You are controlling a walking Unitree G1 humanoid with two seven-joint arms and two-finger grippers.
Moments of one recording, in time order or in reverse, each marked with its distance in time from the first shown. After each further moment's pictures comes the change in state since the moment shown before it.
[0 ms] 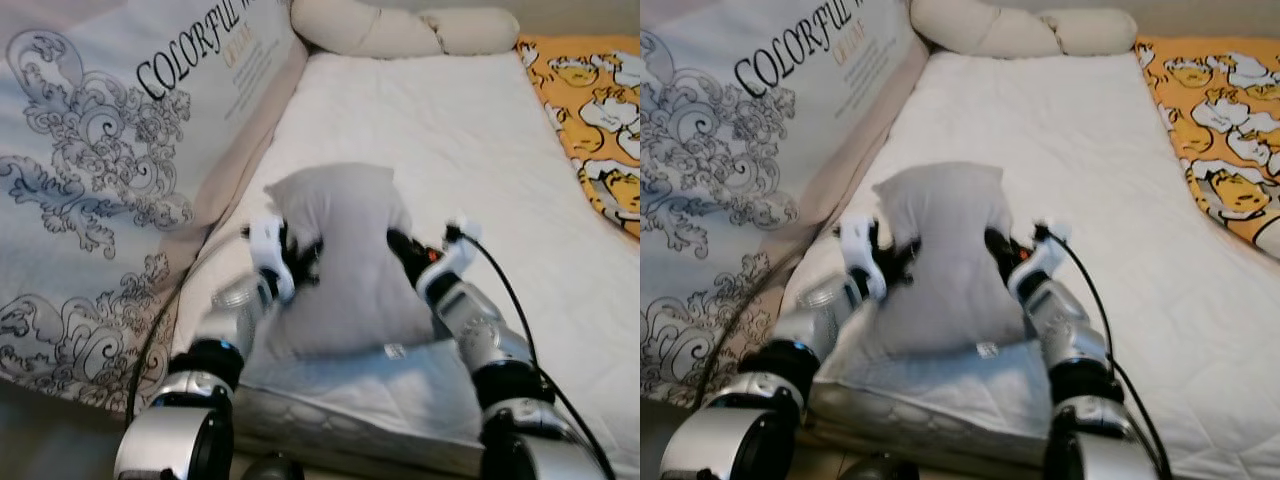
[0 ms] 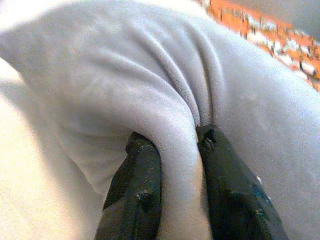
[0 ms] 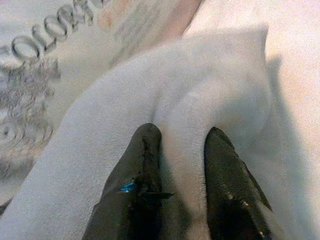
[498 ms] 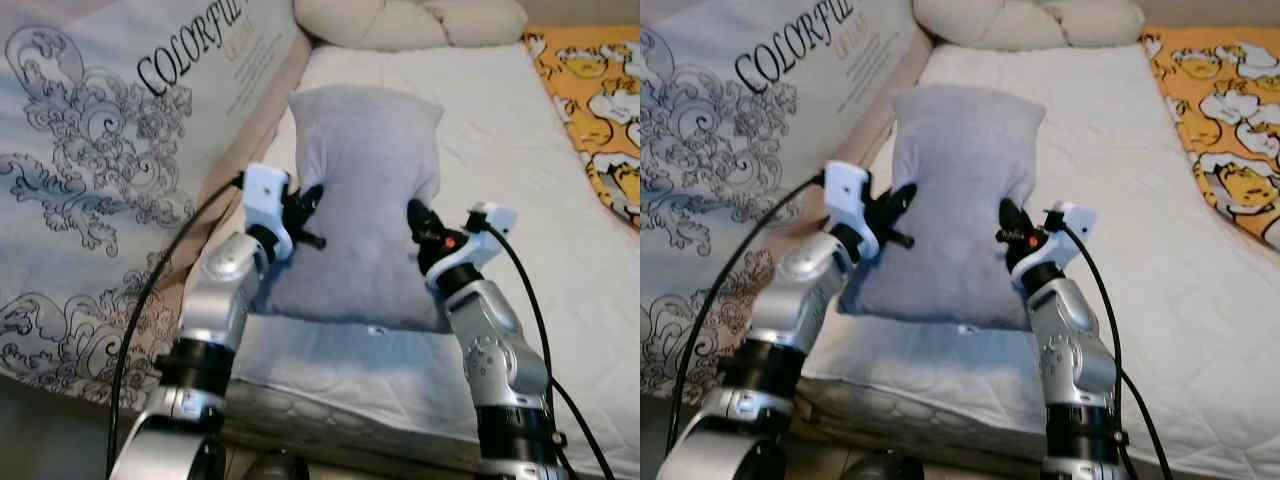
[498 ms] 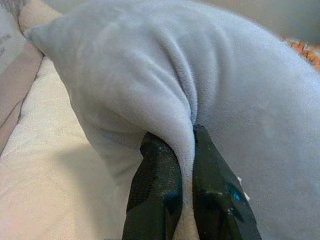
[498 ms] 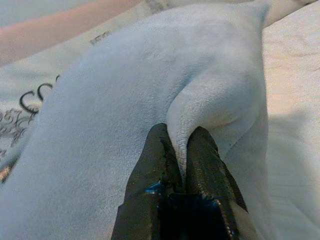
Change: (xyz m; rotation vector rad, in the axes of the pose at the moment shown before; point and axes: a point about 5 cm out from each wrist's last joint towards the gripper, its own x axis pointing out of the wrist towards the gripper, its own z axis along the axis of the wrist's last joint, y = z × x) left arm -0.012 -0.026 0.049 0.265 -0.142 -0.029; right arm -0.031 0.033 0.027 -0.094 -0.178 -0.006
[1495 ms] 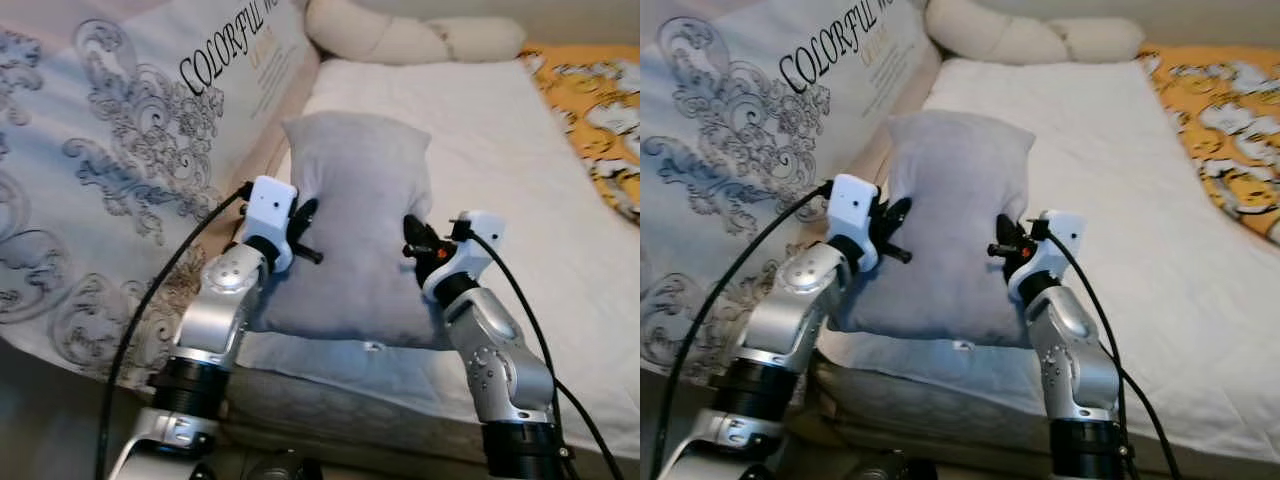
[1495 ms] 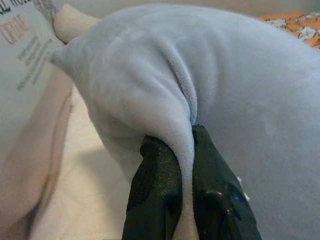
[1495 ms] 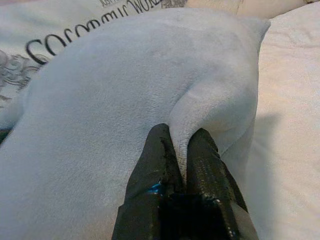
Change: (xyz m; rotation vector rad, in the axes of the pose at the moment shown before) left arm -0.016 0.005 -0.002 0.118 0.076 0.095; right arm -0.007 0.007 -0.011 -0.111 0.120 -0.023
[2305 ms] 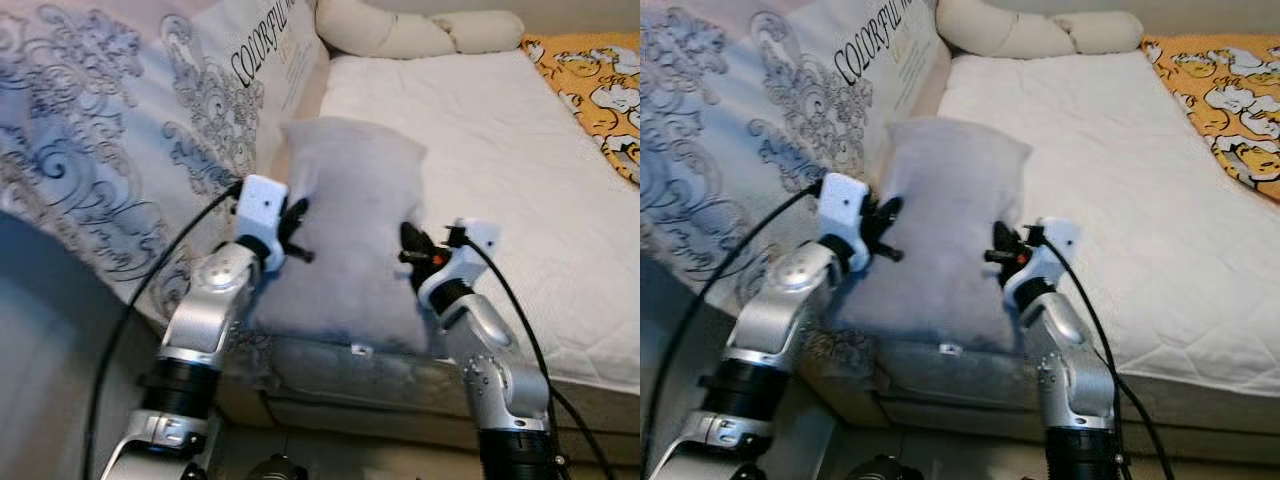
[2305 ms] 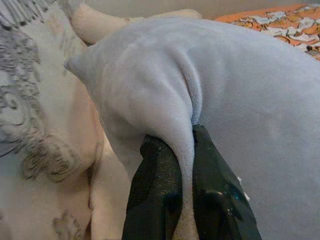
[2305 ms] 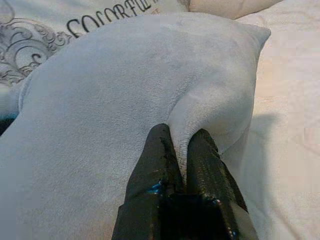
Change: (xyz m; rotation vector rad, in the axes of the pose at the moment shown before) left arm -0.002 0.002 0.000 -0.019 -0.004 0.008; right arm -0.005 -0.002 -0.005 0.008 0.017 -0.031
